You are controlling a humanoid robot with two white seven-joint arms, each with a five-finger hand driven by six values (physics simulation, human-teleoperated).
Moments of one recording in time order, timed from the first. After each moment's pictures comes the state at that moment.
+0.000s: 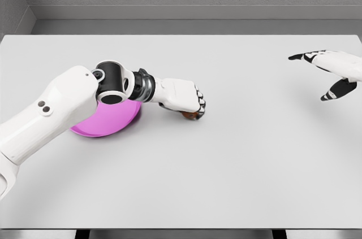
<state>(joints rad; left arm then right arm) -0.94 0.35 -1.07 -1.29 -0.76 -0.61 -0.54 -0.46 -1.03 0.47 -1.66 0.20 -0.04 0.52</state>
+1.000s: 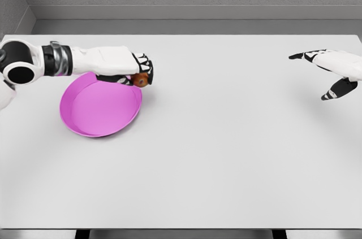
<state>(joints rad) -0.92 0.70 -0.91 -1.34 -0.34 -0.61 -0.54 -0.46 -1.03 0.47 -1.66 0.20 -0.04 0.52</state>
